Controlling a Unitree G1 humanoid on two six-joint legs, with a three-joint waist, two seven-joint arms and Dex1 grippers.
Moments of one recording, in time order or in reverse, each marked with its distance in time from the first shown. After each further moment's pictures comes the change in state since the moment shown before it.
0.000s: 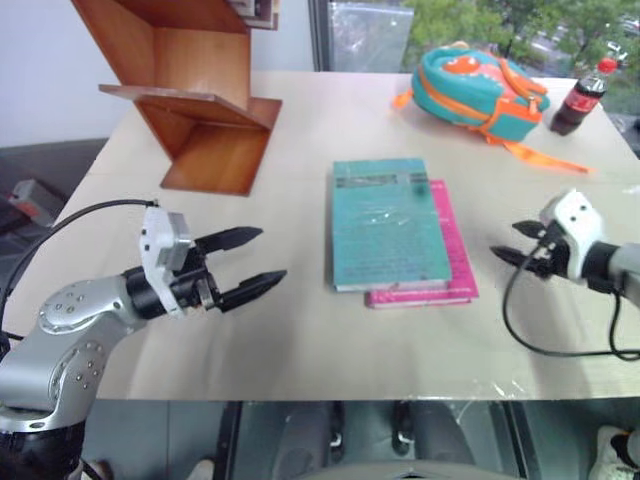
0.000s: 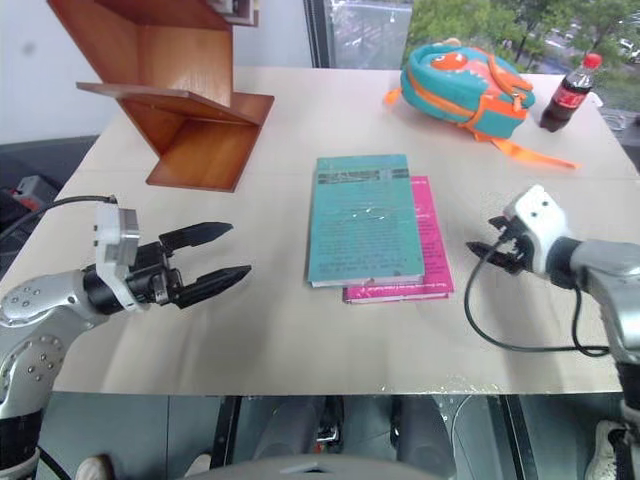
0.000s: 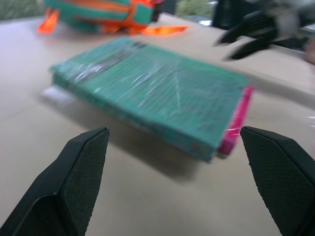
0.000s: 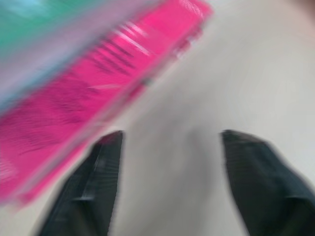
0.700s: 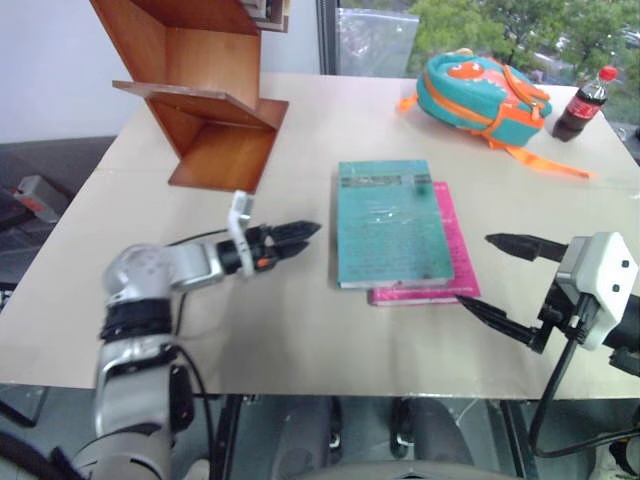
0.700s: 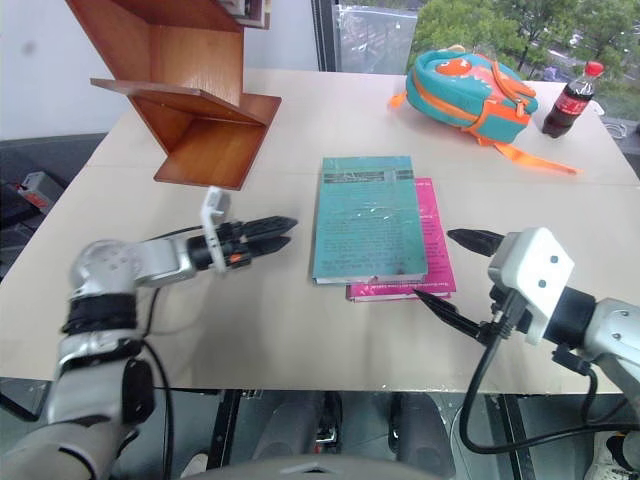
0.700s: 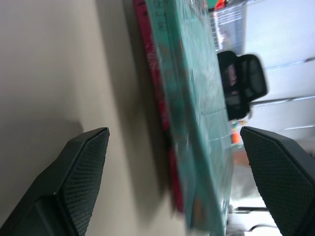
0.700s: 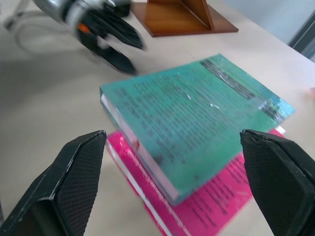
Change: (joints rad) left arm -0.713 -0.350 -0.065 0.895 -0.221 0.786 0.393; right arm 0.216 0.062 -0.154 -0.584 0.303 0.079 -0.227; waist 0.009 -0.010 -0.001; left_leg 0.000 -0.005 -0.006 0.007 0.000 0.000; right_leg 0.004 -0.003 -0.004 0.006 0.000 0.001
